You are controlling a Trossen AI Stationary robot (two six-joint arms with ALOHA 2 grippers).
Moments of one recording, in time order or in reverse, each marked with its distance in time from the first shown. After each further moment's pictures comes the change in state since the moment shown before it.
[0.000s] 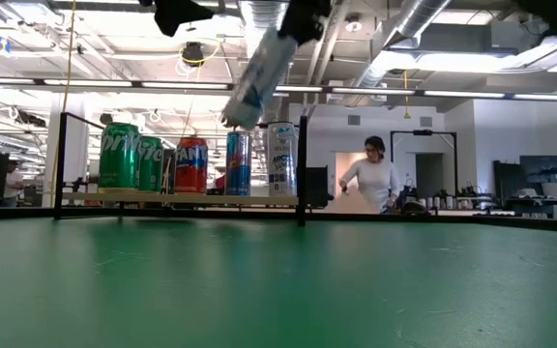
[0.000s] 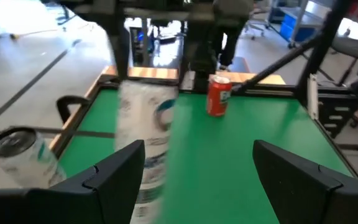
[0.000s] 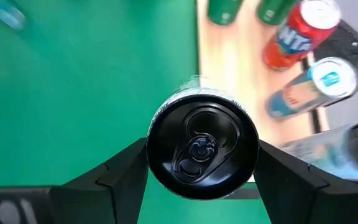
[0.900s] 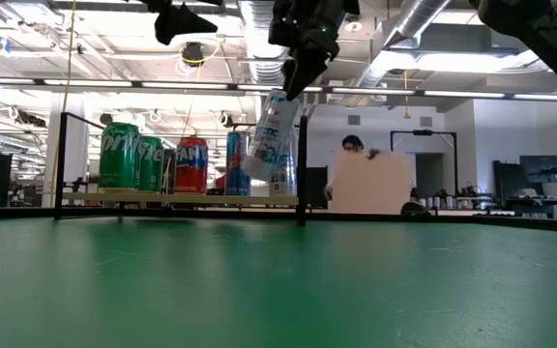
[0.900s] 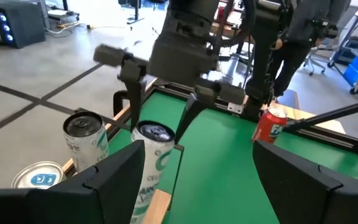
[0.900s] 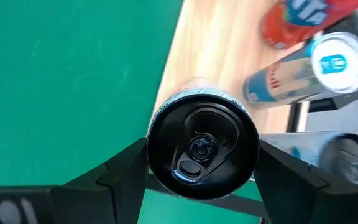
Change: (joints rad) left arm 0.009 0.032 0.001 0.086 -0.245 -0.168; right arm -0.173 0.146 0.011 -0.031 -0.048 -0.462
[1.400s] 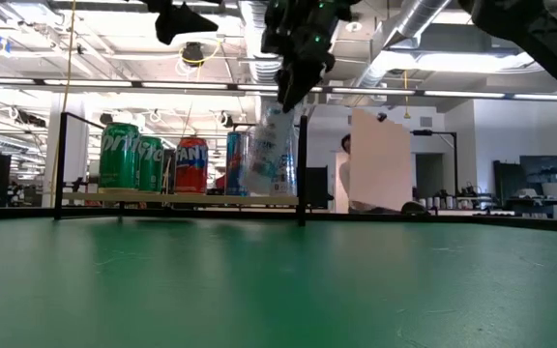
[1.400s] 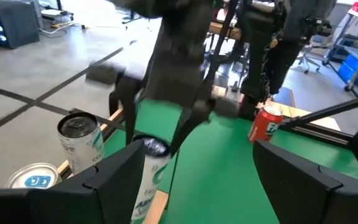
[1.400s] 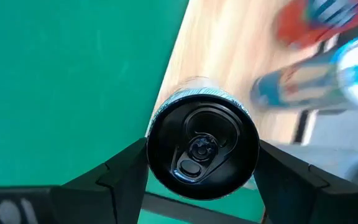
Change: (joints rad) left arm 0.000 0.000 0.000 -0.001 0.023 0.005; right arm 0.027 0.035 0.000 0.005 0.021 -0.039
